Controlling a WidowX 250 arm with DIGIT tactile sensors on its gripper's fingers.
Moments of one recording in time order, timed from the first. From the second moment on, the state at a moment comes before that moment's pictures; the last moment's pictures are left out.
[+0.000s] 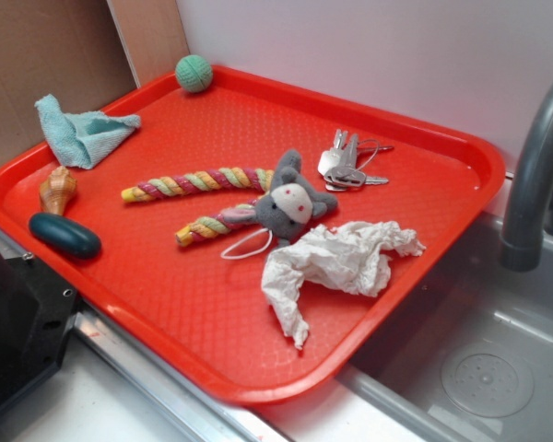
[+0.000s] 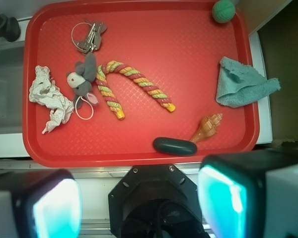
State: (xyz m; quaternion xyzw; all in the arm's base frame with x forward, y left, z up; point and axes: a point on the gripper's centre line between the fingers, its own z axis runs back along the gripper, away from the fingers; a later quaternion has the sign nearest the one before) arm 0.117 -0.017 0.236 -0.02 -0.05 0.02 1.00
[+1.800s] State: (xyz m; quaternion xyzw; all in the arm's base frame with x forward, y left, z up) arm 0.196 -0.164 0.021 -0.04 0.00 -0.50 0.87
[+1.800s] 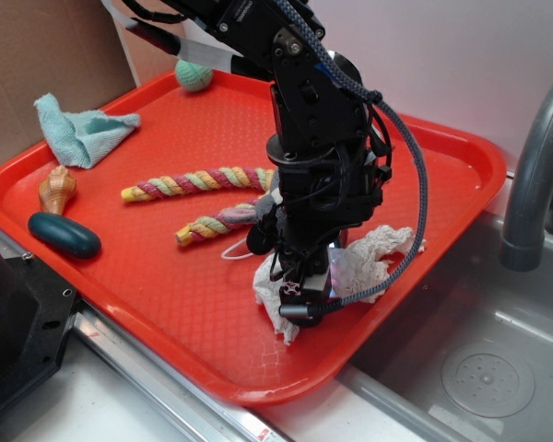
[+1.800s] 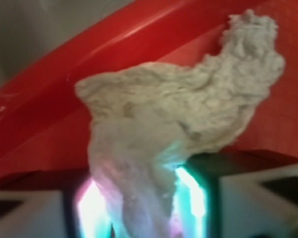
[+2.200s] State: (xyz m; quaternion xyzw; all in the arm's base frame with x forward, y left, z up) arm 0.186 -0.139 0.040 -0.02 0.00 -0.44 0.90
